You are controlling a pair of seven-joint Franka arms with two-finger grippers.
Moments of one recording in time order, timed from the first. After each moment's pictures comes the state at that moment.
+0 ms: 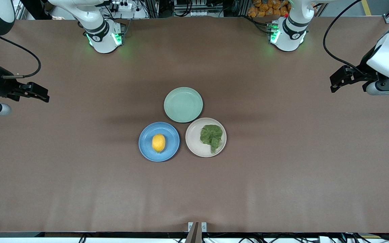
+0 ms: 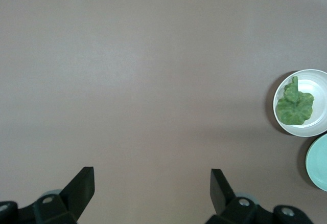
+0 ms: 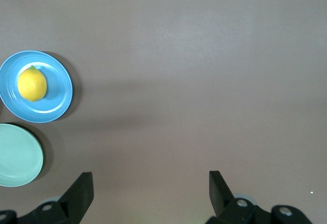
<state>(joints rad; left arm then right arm) -0.04 0.00 -0.12 -1.55 0.03 1.59 -0.17 0.04 0.11 0.01 -1.47 -0.03 1.50 0.09</state>
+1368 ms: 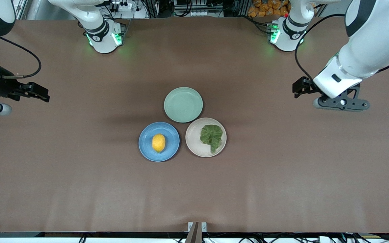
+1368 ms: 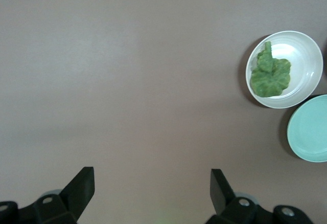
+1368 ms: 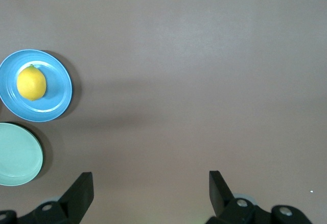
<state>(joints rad) -0.15 0.12 -0.16 -1.55 -0.02 1.61 -0.17 0.04 0.11 0.01 -1.48 -0.03 1.49 0.09</state>
